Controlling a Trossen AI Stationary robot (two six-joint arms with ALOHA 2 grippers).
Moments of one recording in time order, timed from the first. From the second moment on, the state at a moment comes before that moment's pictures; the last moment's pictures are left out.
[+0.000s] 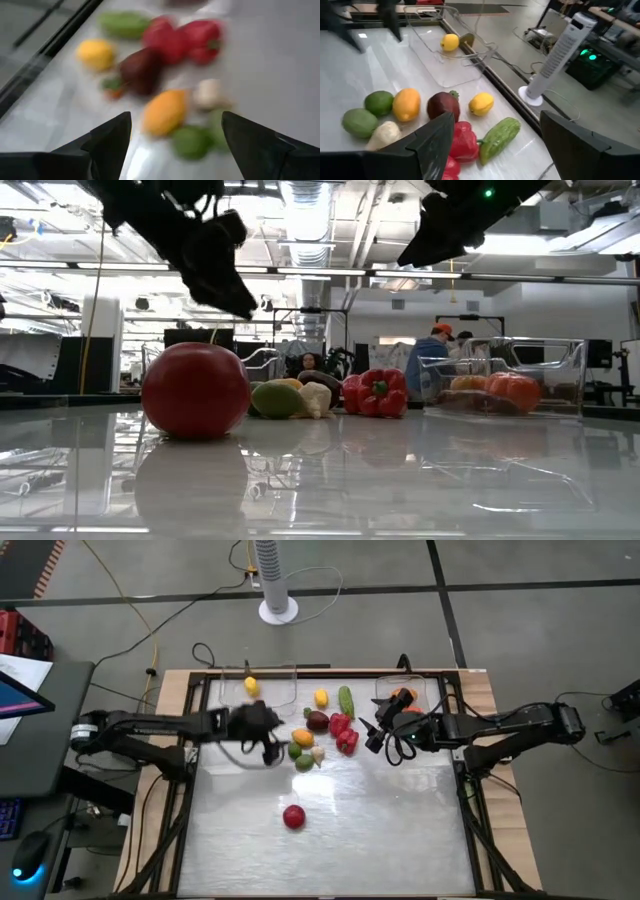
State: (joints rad) left arm 0.20 1.18 0.71 -0.20 -0.12 -0.09; right arm 0.02 1.15 0.84 -0.18 0.70 0.06
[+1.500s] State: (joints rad) left arm 0.00 1.41 0.83 -0.16 -0.56 -0.04; right arm 0.01 1.15 0.84 -0.20 0.67 0.08
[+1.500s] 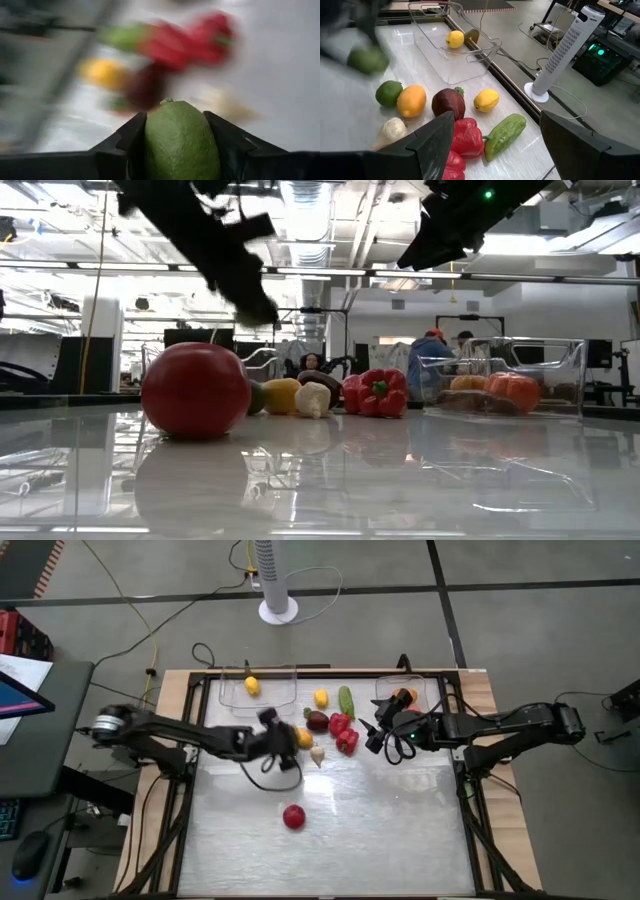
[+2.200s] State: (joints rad) left arm 0.52 1.23 0.83 -0.29 -0.16 0.06; right arm 0.01 1.15 0.84 -0.19 0.65 0.08
